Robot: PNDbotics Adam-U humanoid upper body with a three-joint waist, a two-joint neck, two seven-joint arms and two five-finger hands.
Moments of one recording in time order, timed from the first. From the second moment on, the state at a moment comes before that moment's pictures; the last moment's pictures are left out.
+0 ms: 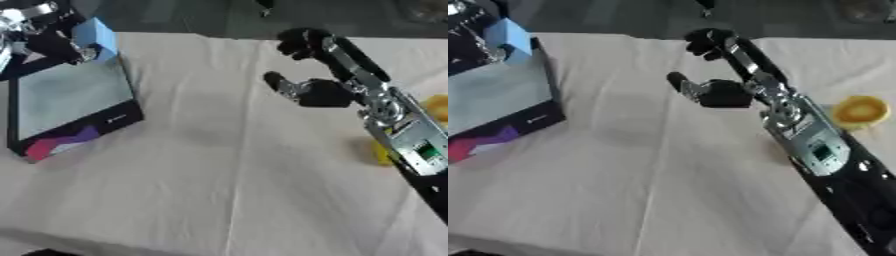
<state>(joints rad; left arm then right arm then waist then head) -0.70 0.76 -0.18 -1.43 -0.48 0.45 -0.53 -0.69 -0.42 0.48 -1.62 0.09 0.07 0.00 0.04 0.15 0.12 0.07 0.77</state>
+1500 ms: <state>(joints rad) -0.70 0.74 -0.13 -1.21 -0.58 0.43 -0.46 -0.69 -0.44 0.45 -1.64 0.08 0.06 -0.02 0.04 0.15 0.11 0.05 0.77</state>
